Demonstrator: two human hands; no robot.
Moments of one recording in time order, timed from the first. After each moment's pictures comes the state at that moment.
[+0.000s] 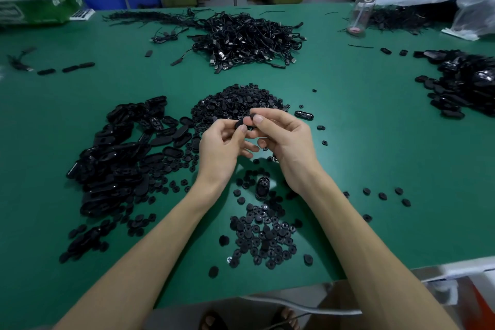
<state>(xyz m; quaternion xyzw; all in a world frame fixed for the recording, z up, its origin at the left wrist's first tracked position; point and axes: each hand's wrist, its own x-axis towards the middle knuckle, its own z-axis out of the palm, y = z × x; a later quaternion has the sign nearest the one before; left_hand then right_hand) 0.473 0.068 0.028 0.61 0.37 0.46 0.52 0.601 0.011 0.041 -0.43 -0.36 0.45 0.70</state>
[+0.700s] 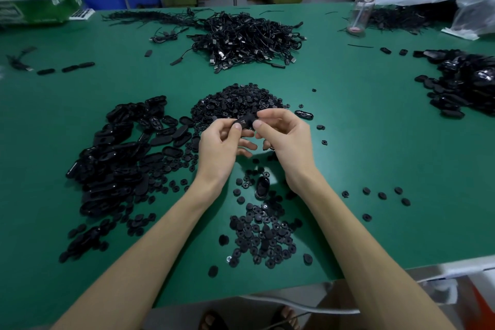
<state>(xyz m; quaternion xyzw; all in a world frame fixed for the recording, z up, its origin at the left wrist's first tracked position) 0.473 0.069 0.027 0.59 0.36 0.46 0.55 0.598 0.013 0.037 -0.55 -0.38 0.32 0.68</state>
